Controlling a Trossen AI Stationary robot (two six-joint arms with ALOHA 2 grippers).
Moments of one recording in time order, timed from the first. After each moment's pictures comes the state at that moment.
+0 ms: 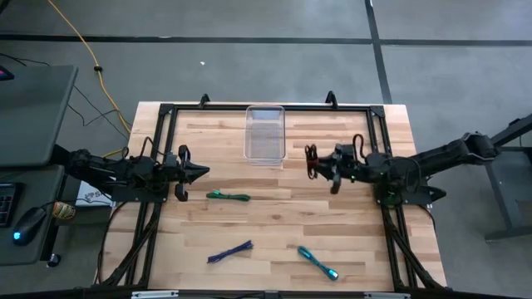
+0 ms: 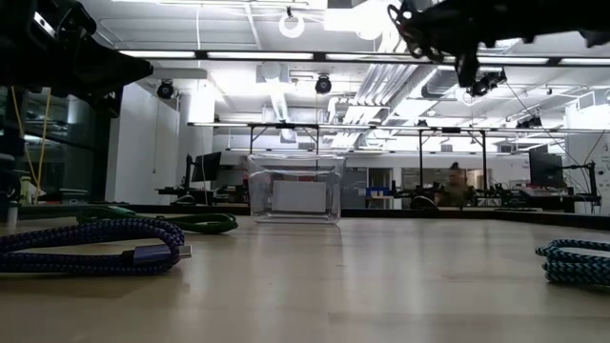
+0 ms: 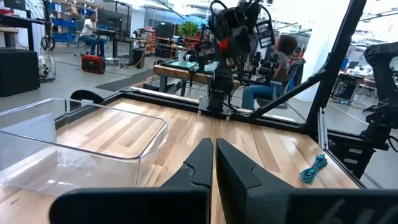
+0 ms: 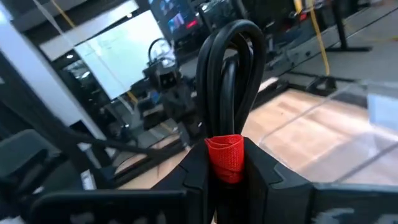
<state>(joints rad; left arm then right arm) -0.09 0.03 0.01 0.06 -0.33 -0.15 0.17 0.91 0.40 0.53 0.37 0.45</state>
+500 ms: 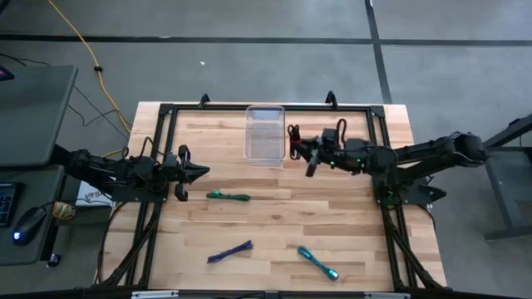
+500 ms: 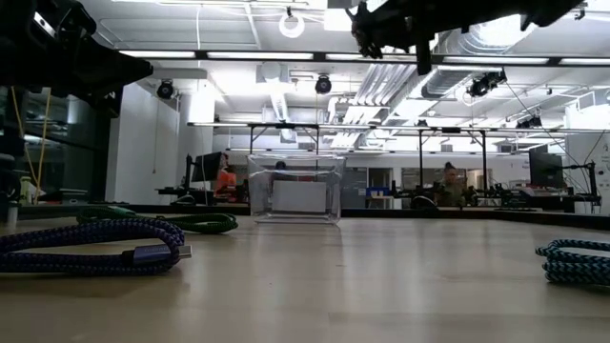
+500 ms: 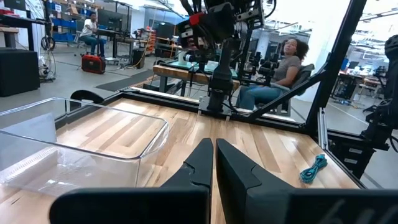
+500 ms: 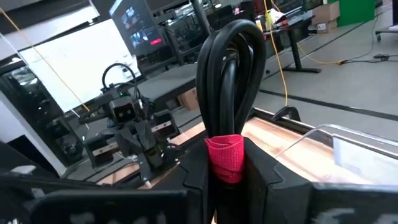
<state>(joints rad) -0.09 0.03 0.01 0.06 -0.33 -0.15 0.02 1.17 0.66 0.51 0.39 0.39</state>
